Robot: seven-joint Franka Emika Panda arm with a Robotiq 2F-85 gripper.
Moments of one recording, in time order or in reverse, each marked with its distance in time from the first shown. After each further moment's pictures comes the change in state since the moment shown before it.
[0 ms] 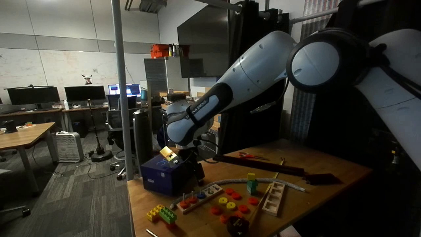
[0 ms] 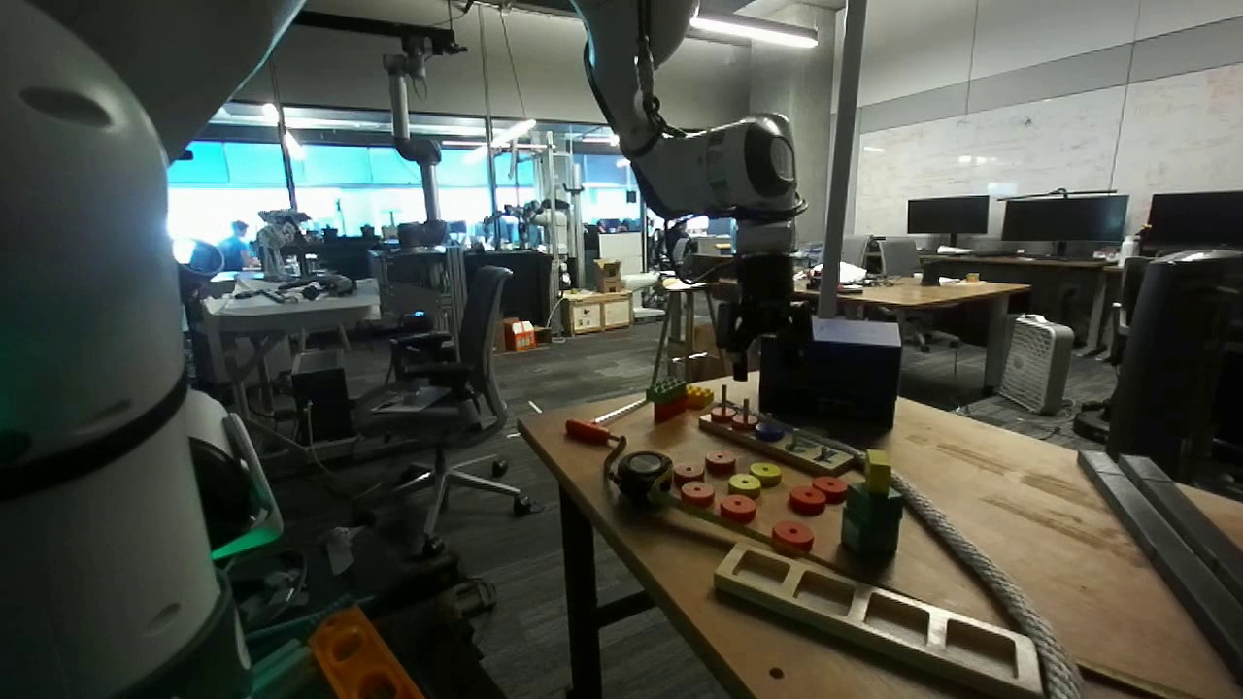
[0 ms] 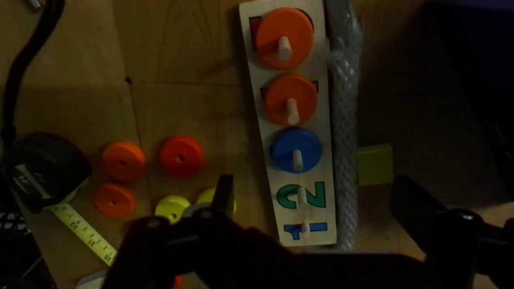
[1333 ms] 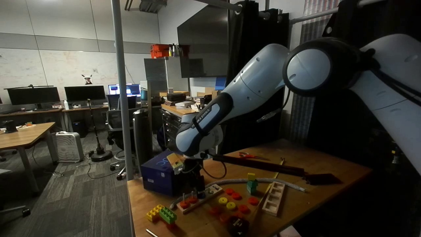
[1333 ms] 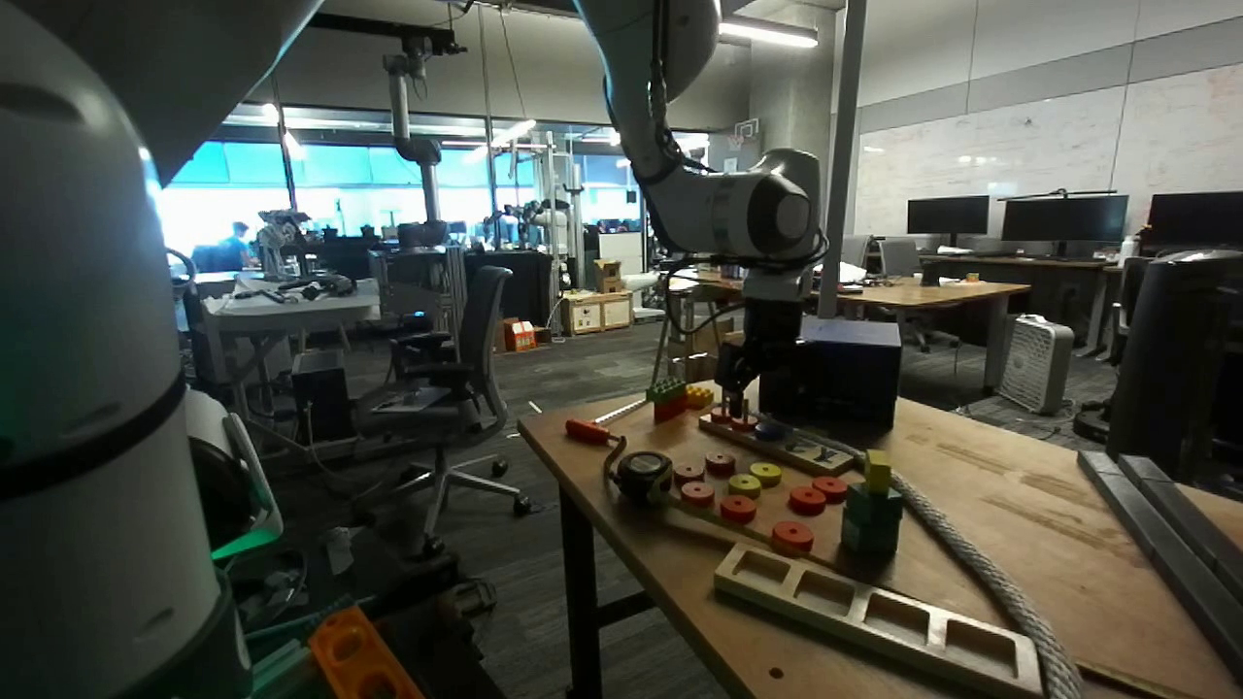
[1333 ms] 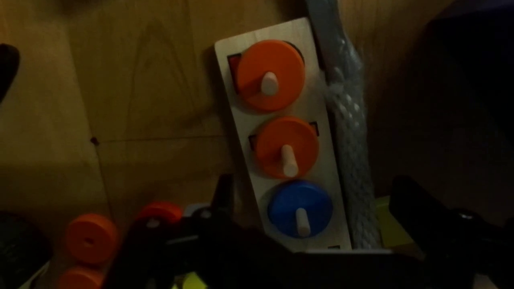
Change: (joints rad) arm -0.050 0.029 0.008 -0.115 0.193 0.235 -0.073
